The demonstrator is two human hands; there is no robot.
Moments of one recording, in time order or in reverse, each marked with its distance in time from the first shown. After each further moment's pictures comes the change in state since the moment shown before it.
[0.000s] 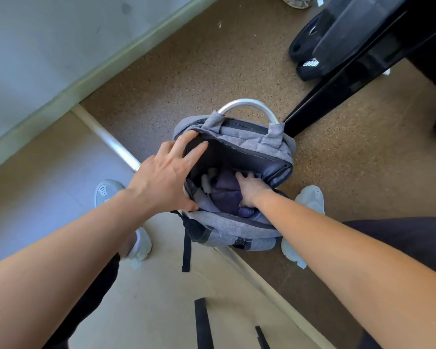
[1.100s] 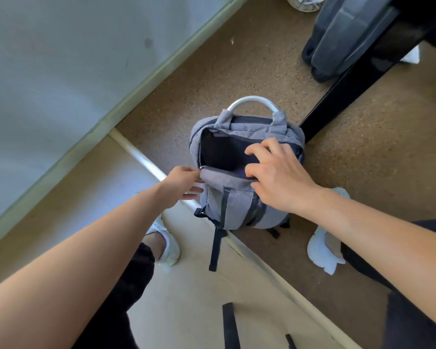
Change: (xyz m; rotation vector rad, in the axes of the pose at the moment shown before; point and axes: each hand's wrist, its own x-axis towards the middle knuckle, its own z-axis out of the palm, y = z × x) left_hand 0.039 -0.022 0.031 -1.179 -0.209 -0.834; right_hand -0.137 -0.011 -0.100 -0.111 0.698 -0.467
